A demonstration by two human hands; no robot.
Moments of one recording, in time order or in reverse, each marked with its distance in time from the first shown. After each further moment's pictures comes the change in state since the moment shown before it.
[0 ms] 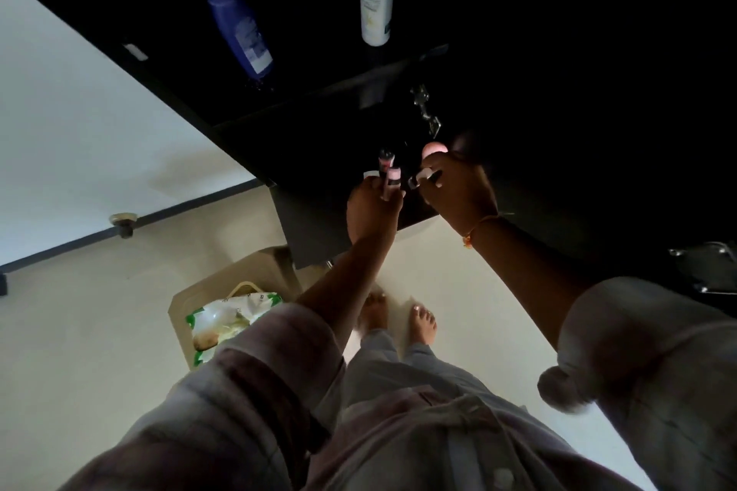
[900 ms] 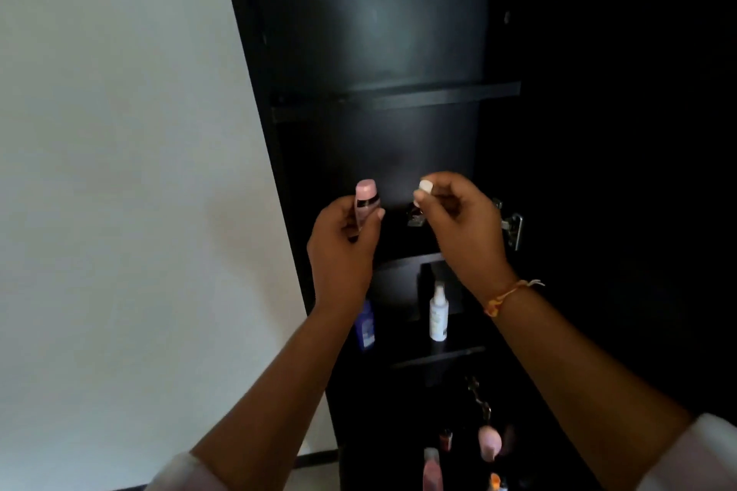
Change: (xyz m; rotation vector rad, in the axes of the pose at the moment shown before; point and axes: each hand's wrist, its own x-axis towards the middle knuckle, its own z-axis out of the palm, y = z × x) left_hand -0.063 0.245 -0.326 -0.512 0.636 0.823; right_hand 0.007 -0.315 -0.241 0.828 0.435 -0.722
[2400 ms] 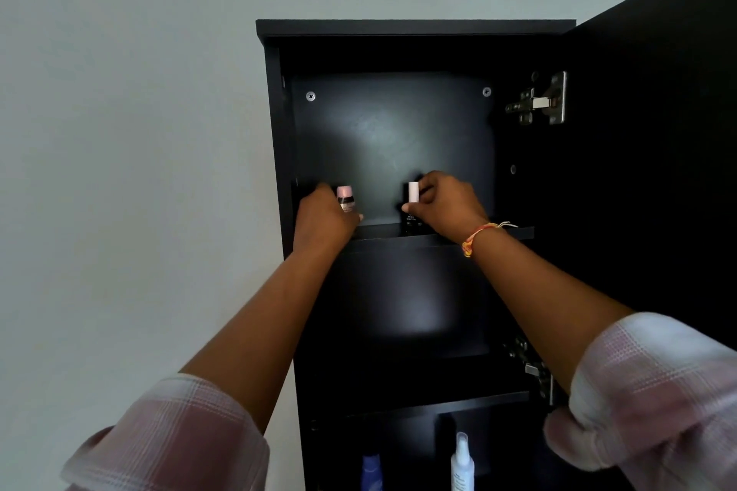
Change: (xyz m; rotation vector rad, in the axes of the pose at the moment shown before) left_hand 0.225 0.062 -0.003 0.515 -0.082 0.008; right_hand 0.221 -0.052 0.036 -0.649 -0.140 -0.086
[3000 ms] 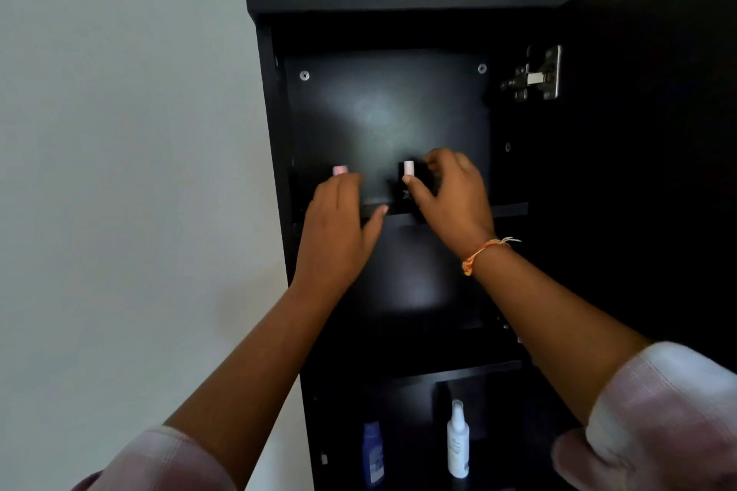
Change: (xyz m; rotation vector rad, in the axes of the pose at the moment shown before) left_hand -0.071 -0.001 0.005 0.126 0.277 0.579; right_hand -0.047 -0.002 0.000 0.003 0.361 -0.236
